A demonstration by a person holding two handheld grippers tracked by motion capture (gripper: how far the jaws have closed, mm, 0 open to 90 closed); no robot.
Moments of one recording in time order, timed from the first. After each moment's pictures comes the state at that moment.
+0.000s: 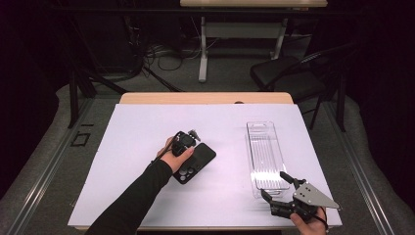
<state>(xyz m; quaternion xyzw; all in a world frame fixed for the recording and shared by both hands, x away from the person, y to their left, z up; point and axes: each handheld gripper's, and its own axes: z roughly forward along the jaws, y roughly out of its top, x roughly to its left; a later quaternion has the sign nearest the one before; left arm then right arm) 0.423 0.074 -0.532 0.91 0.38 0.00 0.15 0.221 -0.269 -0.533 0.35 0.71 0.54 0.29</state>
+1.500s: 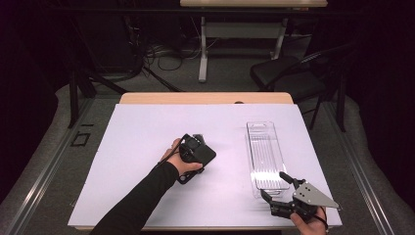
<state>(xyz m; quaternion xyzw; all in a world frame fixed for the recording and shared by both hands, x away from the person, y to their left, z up) 0.419 0.059 -0.539 0.92 0.37 0.03 0.11 0.222 -0.269 -0.534 0.35 0.71 0.54 0.29</state>
